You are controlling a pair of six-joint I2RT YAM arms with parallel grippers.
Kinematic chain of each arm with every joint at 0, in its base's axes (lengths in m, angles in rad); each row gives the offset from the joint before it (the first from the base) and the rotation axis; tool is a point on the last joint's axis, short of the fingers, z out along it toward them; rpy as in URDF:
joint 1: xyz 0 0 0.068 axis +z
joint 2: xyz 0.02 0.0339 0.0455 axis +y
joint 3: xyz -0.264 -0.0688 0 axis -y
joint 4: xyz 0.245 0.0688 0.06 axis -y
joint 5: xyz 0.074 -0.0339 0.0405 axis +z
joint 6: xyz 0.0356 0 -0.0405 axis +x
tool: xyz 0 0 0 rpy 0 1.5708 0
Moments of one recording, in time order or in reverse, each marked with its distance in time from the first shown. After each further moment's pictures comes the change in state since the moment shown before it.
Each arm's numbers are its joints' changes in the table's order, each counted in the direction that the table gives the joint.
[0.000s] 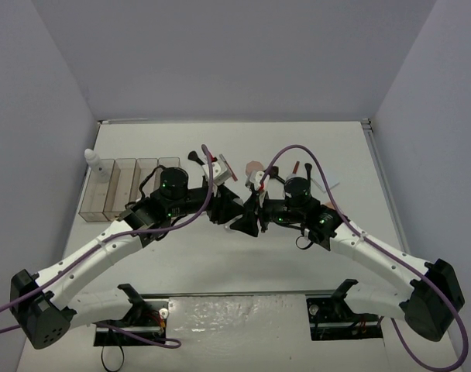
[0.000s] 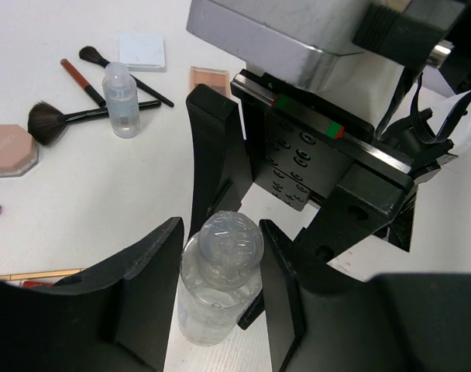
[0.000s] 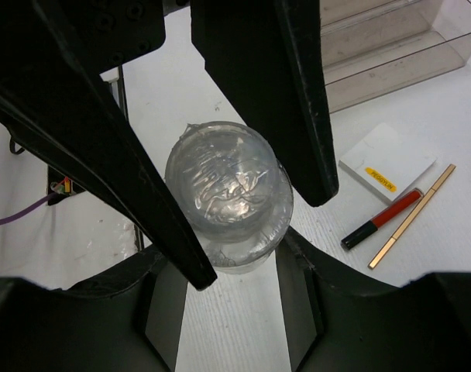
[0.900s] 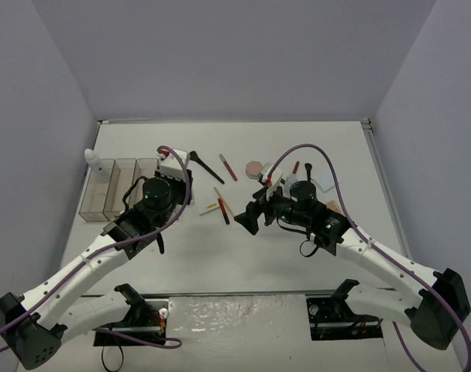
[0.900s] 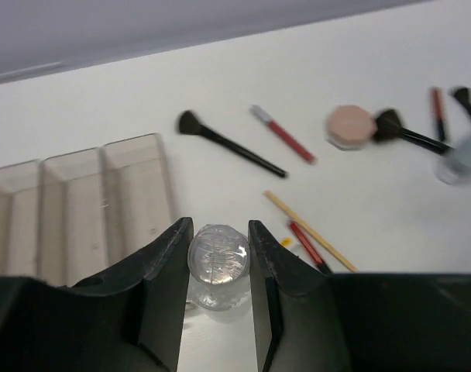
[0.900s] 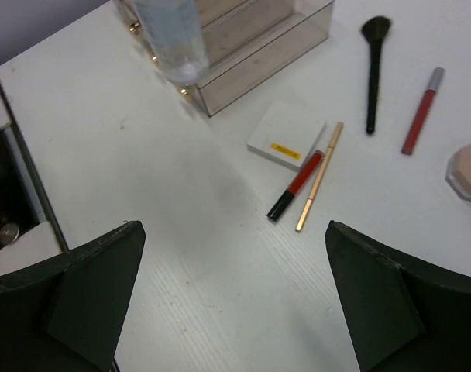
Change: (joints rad) left arm 0.044 -0.149 -0.106 -0.033 0.830 0.029; right arm 0.000 -0.059 -0.022 -0.032 -0.313 0.056
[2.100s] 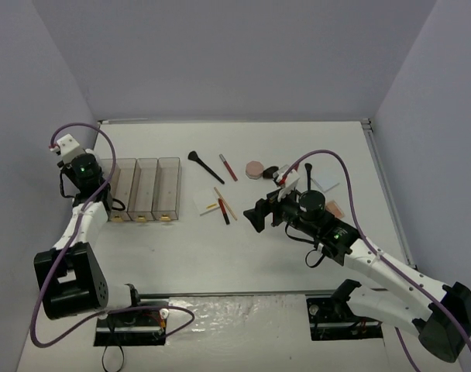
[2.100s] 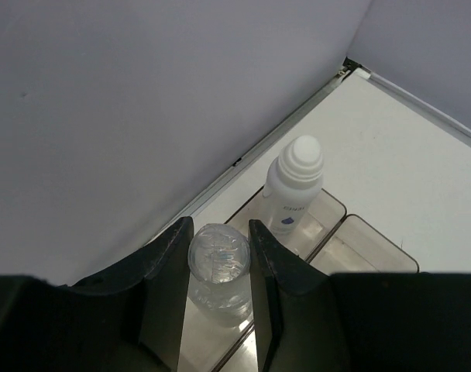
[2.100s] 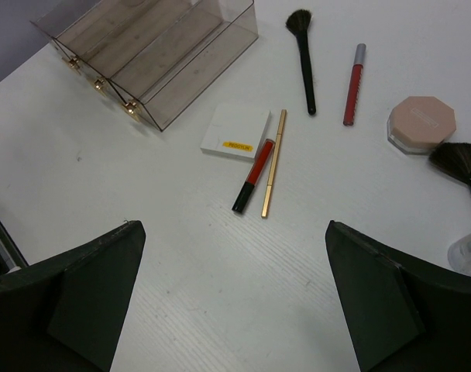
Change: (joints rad) left arm 0.943 0.374 -0.063 0.456 0.144 -0.093; right arm -0.001 -0.125 -0.102 0.020 -0.230 0.110
